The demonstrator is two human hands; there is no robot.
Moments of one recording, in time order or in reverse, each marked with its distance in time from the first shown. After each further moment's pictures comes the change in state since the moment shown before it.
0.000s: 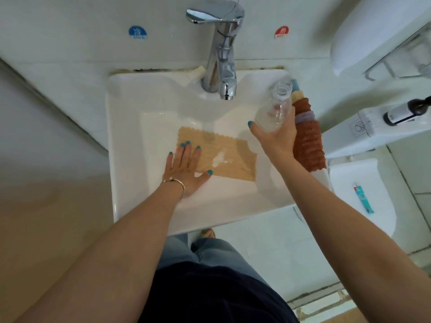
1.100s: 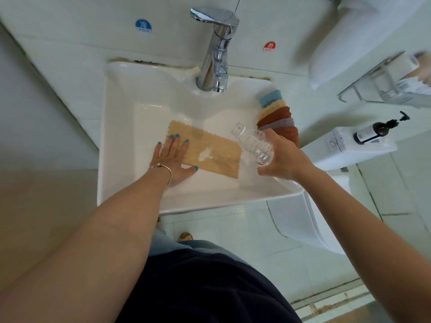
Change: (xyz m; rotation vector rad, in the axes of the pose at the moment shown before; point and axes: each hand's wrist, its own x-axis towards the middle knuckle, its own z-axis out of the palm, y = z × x) left_hand -0.005 0.004 0.000 0.008 0.068 -0.019; right_hand -0.036 -0.010 -0.096 -0.708 -0.600 -0.249
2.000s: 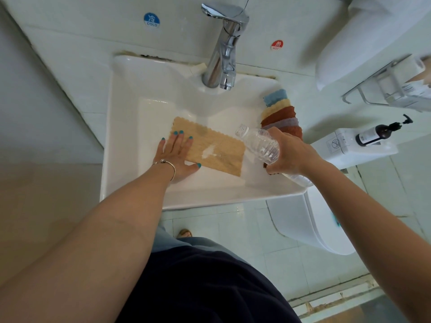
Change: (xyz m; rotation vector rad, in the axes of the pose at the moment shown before) left_hand 0.000 -0.002 0.001 -0.002 -0.009 0.015; right_hand 0.007 0.001 -0.011 -0.167 -0.079 0.001
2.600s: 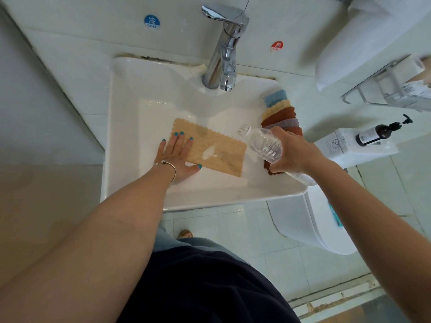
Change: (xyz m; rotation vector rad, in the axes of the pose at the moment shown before) left_hand 0.000 0.000 -0.001 -0.004 -0.006 0.006; right_hand 0.003 0.005 -0.004 -0.047 0.009 0.018
